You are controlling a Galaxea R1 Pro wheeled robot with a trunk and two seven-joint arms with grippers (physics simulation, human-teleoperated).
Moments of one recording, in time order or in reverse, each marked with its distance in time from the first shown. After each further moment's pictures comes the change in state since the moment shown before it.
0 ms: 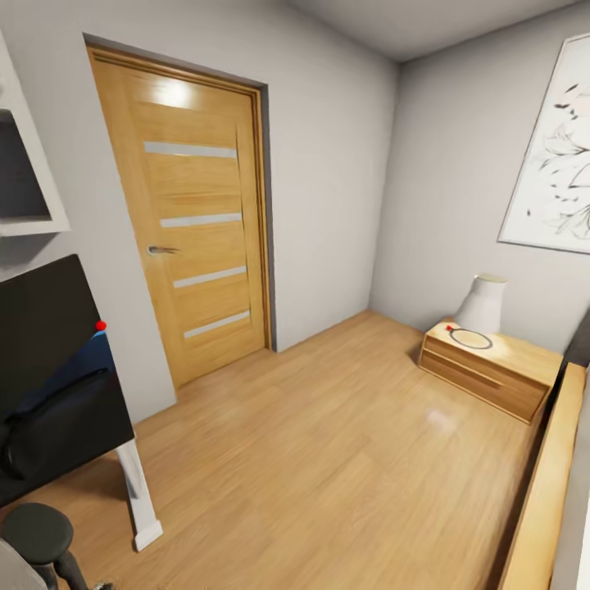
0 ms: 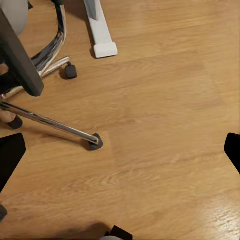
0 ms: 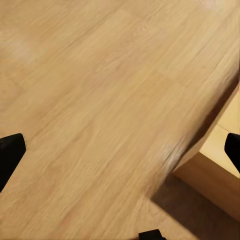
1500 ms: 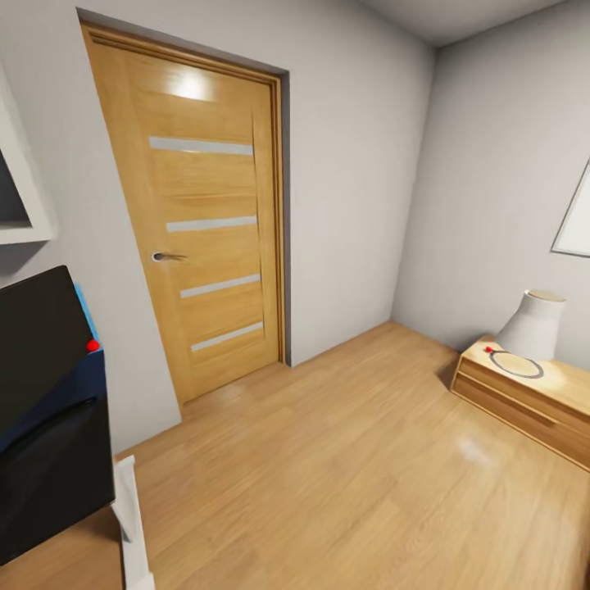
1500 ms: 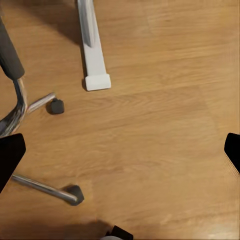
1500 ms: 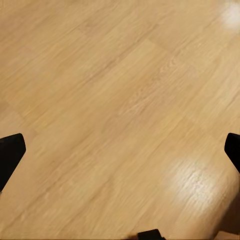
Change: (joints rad) left arm 0.000 0.001 0.000 0.000 0.001 0.001 0.000; right arm 0.000 -0.002 0.000 0.000 0.000 0.002 0.000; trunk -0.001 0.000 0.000
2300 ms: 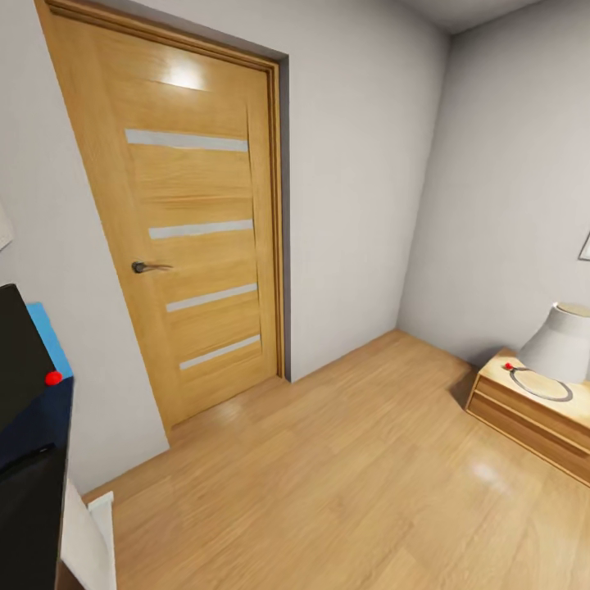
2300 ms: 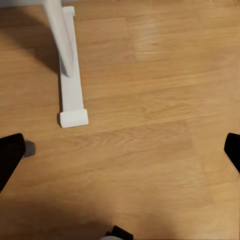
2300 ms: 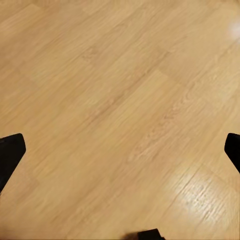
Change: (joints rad) left arm 0.000 0.000 0.000 0.000 0.000 0.000 0.000; right arm 0.000 -0.001 0.000 0.000 0.000 0.001 0.000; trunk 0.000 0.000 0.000
